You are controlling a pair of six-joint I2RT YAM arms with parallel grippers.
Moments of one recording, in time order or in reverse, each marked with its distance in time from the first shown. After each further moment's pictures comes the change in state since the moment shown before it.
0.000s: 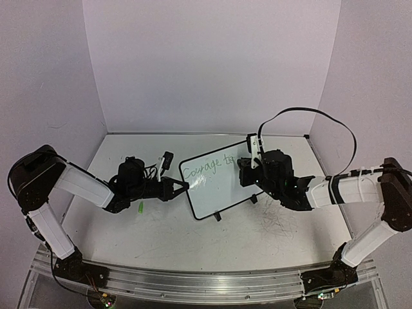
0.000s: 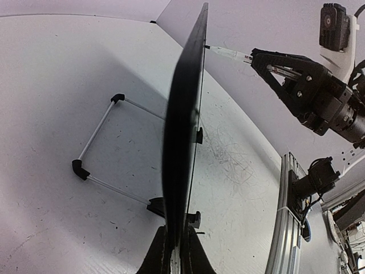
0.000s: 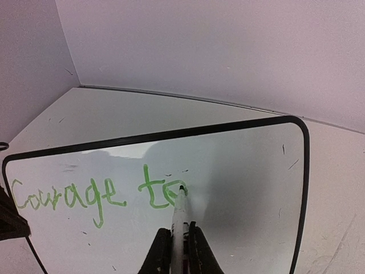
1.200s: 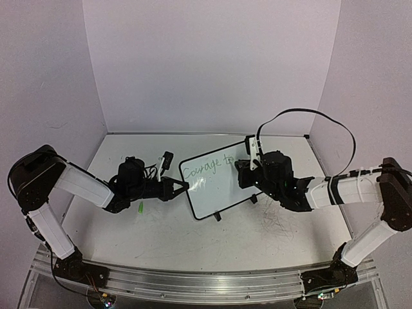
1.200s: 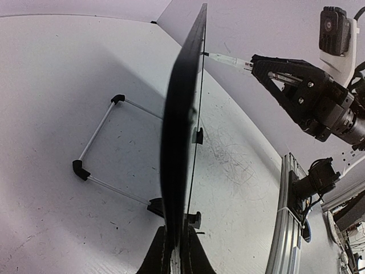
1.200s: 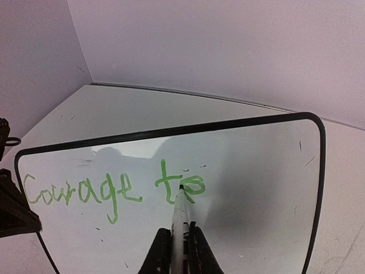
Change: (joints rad) left arm 0.000 0.000 0.000 0.000 -0.001 0.000; right arm 0.000 0.006 -0.011 0.015 -0.055 0.016
